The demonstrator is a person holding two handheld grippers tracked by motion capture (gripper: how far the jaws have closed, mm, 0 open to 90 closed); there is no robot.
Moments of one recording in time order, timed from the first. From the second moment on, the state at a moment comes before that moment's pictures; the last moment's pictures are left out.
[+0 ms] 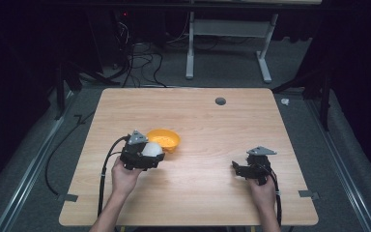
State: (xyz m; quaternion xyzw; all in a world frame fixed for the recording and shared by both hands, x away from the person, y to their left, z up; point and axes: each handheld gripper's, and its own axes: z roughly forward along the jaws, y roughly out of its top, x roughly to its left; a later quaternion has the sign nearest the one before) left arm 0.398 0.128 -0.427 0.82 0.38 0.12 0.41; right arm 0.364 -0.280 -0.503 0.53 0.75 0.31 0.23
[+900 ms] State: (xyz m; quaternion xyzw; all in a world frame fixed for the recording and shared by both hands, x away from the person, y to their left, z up) left arm 0.445 0.101 -0.420 0.82 0.40 0.12 0.39; right arm 0.364 -0.280 -0.502 0.53 0.75 0.31 0.23
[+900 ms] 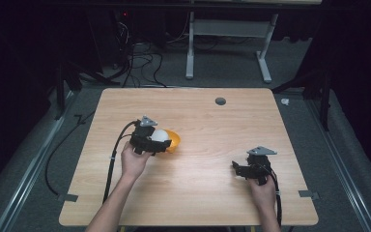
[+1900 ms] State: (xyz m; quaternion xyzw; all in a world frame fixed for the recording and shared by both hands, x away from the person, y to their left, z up) left arm 0.479 0.083 -0.447 0.83 0.43 0.14 0.33; right arm 0.364 -0.281 -0.502 0.53 0.75 0.32 0.22
